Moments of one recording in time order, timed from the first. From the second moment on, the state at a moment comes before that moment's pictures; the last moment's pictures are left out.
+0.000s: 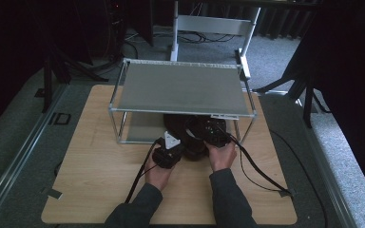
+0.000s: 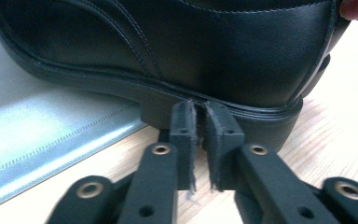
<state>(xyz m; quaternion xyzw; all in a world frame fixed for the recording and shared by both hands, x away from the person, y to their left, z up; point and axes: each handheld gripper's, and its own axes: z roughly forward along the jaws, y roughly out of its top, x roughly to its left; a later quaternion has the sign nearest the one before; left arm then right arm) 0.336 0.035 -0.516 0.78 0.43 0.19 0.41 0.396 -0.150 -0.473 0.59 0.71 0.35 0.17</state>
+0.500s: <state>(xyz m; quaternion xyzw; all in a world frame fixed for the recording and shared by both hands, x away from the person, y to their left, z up) 0.355 0.036 -0.521 0.77 0.45 0.20 0.40 0.394 -0.135 -0.478 0.59 0.69 0.36 0.21</state>
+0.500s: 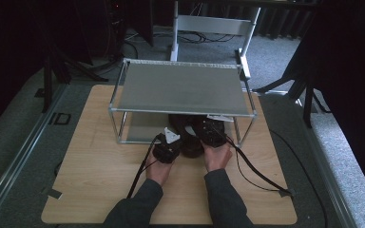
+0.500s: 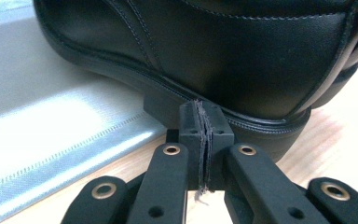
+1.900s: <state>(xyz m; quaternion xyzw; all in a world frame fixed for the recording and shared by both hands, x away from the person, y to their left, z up) 0.399 0.027 -0.543 0.77 0.45 0.23 0.39 0.411 -0.130 -0.501 0.54 0.64 0.42 0.34</state>
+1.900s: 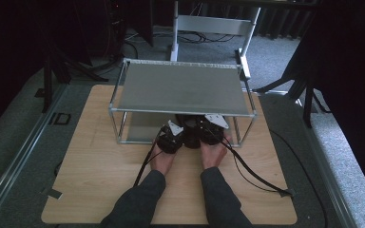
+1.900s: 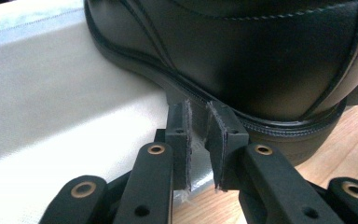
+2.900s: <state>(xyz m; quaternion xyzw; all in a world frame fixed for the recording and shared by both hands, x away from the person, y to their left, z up) 0.378 0.063 -0.536 0.78 0.45 0.19 0.39 0.351 -0.227 -0.501 0.53 0.70 0.39 0.26</state>
